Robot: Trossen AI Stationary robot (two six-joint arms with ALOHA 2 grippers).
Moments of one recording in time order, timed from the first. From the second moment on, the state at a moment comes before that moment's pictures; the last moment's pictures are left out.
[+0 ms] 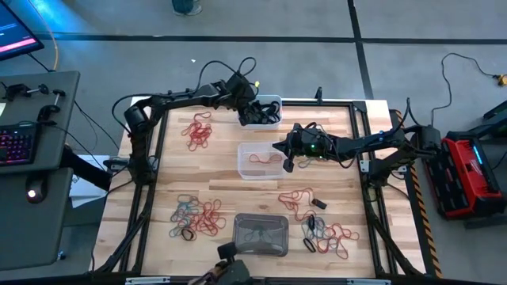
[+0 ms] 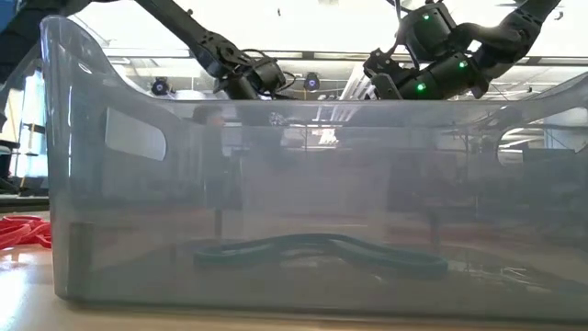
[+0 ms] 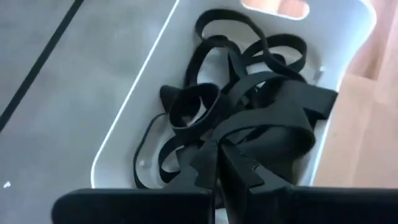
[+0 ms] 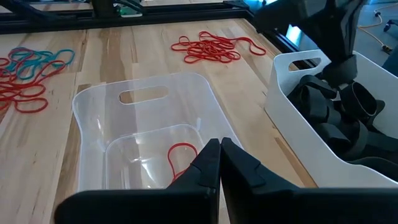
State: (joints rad) left arm 0.61 1.95 1.46 -0.40 0.00 0.28; right arm -0.19 1.44 0.59 0.43 0.08 -0.02
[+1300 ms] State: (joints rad) left arm 0.55 1.91 1.37 -0.09 0.10 0.34; right arm -0.19 1.44 0.59 0.40 0.08 0.00
